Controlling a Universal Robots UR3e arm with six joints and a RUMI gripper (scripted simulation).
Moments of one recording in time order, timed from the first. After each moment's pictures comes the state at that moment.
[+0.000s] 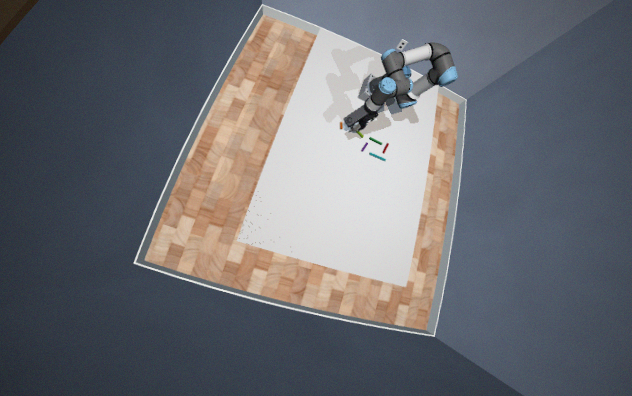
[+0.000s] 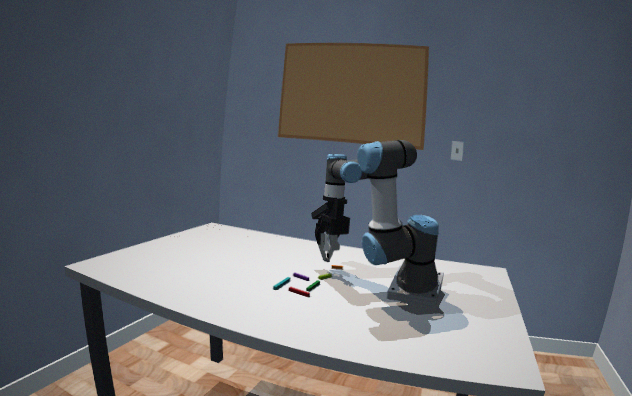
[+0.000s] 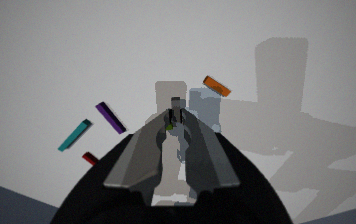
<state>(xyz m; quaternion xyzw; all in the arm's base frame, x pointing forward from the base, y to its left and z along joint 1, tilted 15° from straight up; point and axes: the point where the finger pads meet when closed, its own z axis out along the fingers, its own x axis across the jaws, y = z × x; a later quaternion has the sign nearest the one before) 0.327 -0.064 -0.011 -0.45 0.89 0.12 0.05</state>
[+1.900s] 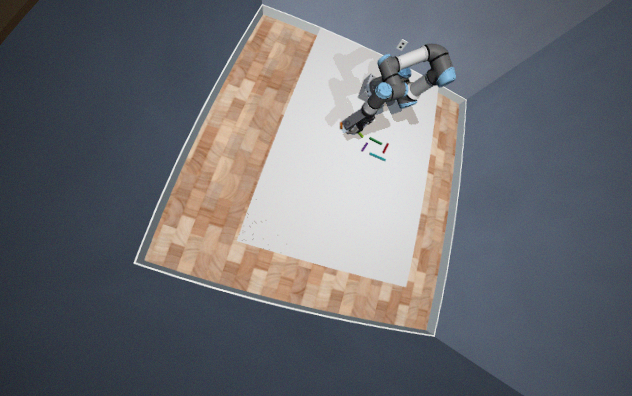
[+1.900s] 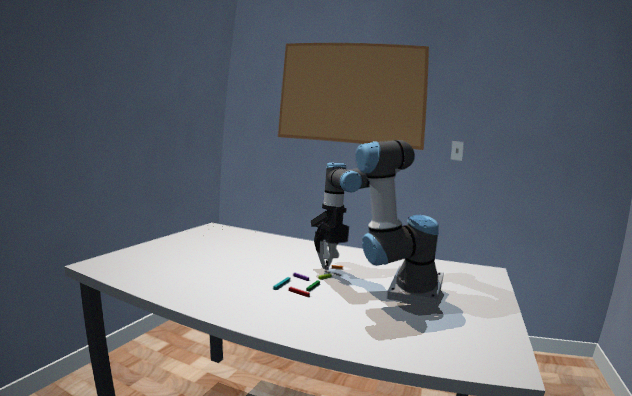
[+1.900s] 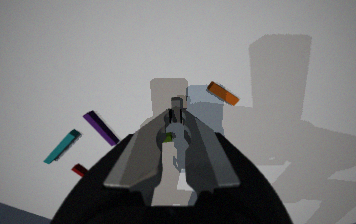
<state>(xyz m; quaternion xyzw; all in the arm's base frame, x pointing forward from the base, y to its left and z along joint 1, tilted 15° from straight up) 0.327 -0.058 -0.038 -0.45 0.89 0.12 0.06</state>
